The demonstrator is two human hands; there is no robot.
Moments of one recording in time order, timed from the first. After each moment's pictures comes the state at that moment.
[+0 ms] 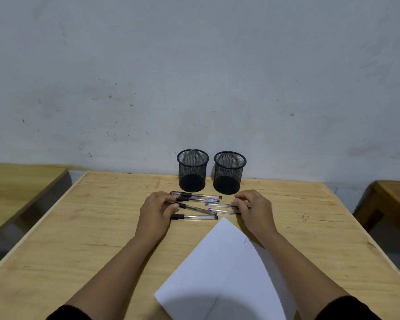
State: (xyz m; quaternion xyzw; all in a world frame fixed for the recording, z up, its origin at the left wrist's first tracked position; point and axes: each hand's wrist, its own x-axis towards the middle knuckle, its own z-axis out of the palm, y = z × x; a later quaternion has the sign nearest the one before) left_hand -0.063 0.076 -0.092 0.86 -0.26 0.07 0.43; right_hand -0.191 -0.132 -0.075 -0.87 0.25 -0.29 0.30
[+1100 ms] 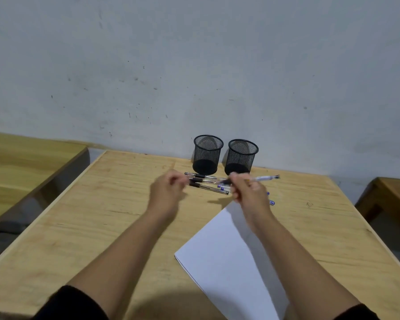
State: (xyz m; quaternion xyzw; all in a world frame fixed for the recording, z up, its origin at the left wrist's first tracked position) left_hand -0.114 0.105 -0.043 0.76 -0.17 -0.02 0.62; right_hand -0.208 -0.049 -0.033 -0.63 0.19 -0.26 0.70
